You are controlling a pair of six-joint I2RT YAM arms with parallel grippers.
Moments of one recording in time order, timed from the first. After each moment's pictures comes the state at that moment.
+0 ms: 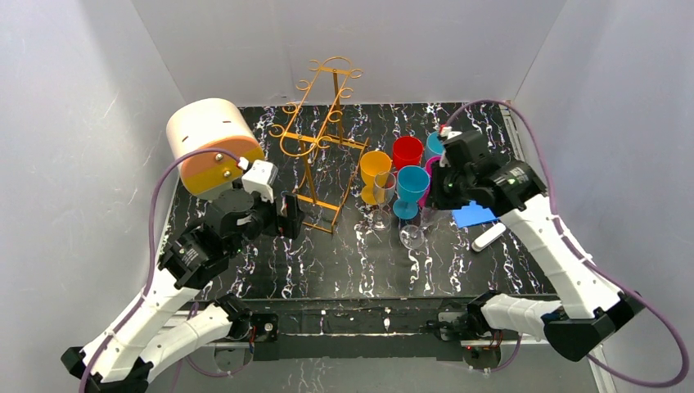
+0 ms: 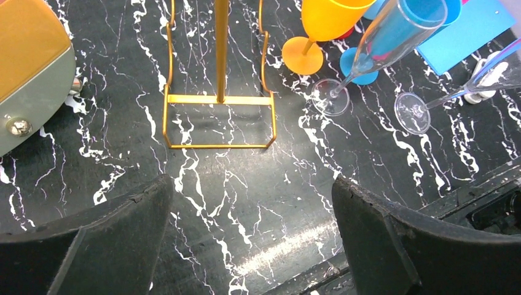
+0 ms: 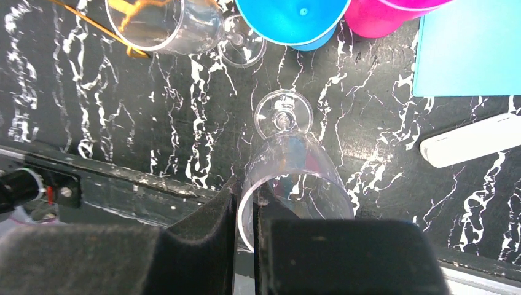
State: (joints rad) left arm -0.72 0.72 0.97 -0.70 -0.23 -0.27; right arm 0.55 1.15 1.42 -1.17 -0.01 0.43
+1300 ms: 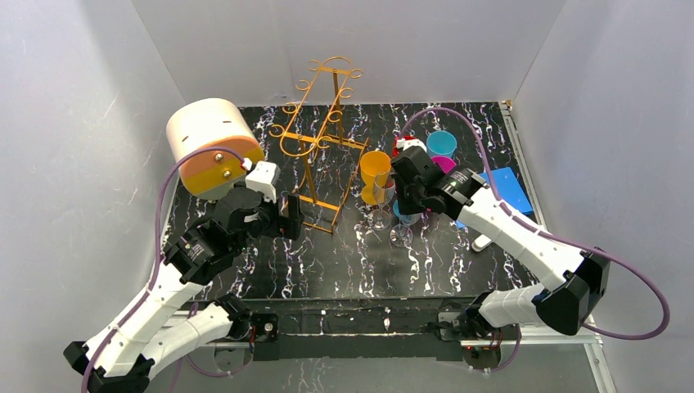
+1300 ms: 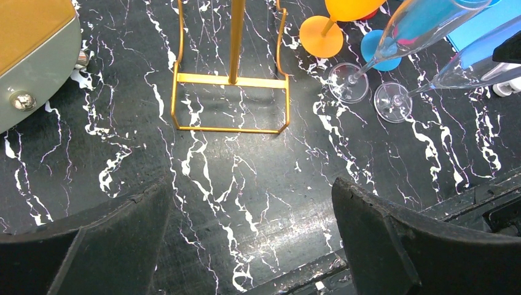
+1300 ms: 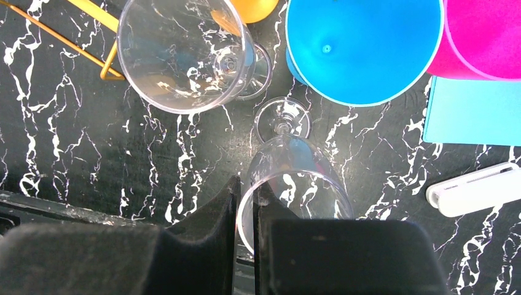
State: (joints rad) left arm -0.72 0.76 0.97 -0.75 -0.26 -0.30; right arm 0.81 1.31 1.30 -0.95 0.27 0.49
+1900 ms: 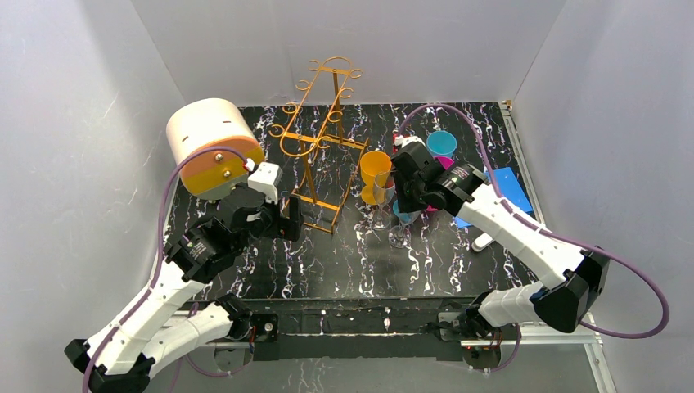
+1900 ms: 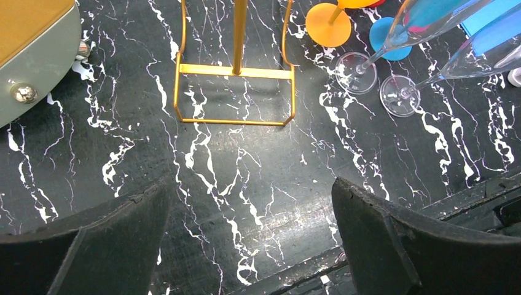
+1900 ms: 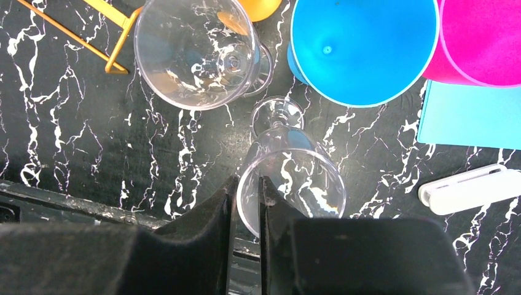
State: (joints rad) left arm -0.72 0.77 0.97 -0.77 -0.26 -0.30; right arm 0.81 1.33 1.36 -1.00 0.25 0.46
